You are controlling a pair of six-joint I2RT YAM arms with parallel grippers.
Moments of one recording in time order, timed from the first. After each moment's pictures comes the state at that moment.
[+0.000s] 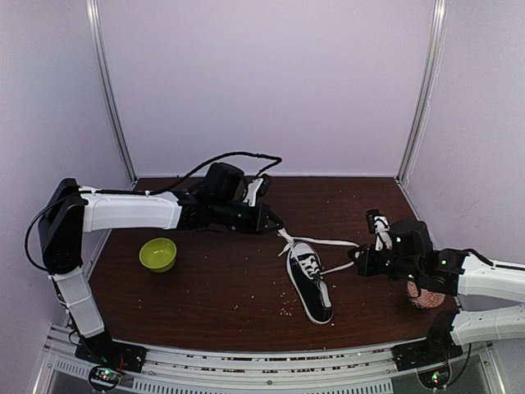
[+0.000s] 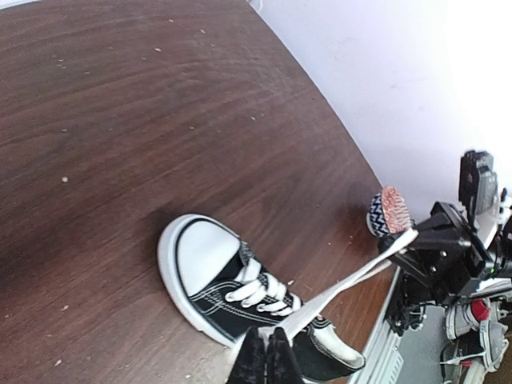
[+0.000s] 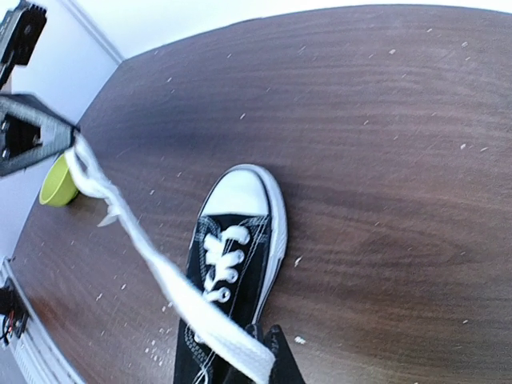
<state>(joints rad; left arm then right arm) -0.85 1.81 1.30 -0.03 0.38 -0.55 0.76 0.91 0.46 -0.10 0.13 0.55</state>
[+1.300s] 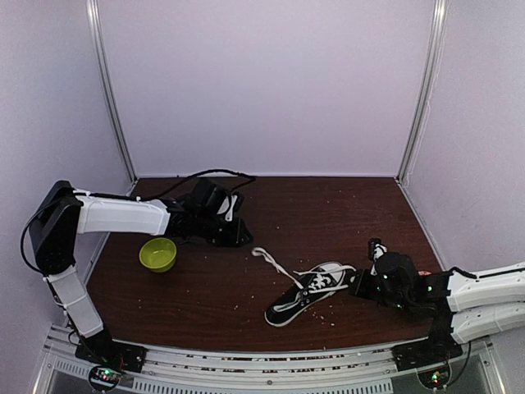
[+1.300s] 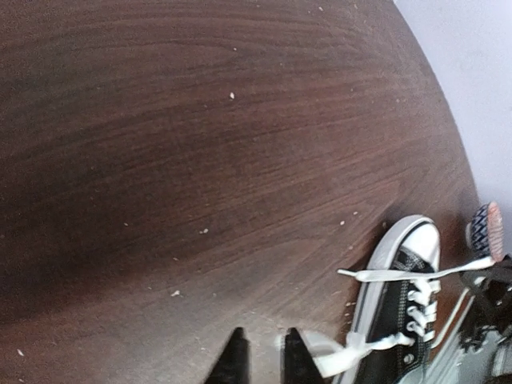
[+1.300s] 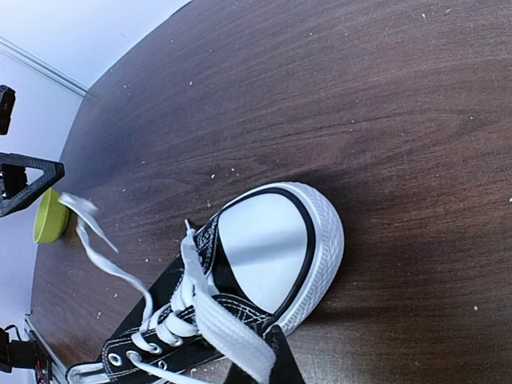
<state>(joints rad) -0.77 1.75 1.13 -0.15 0.17 -0.58 0.95 0.97 0.26 0.09 0.33 0.98</state>
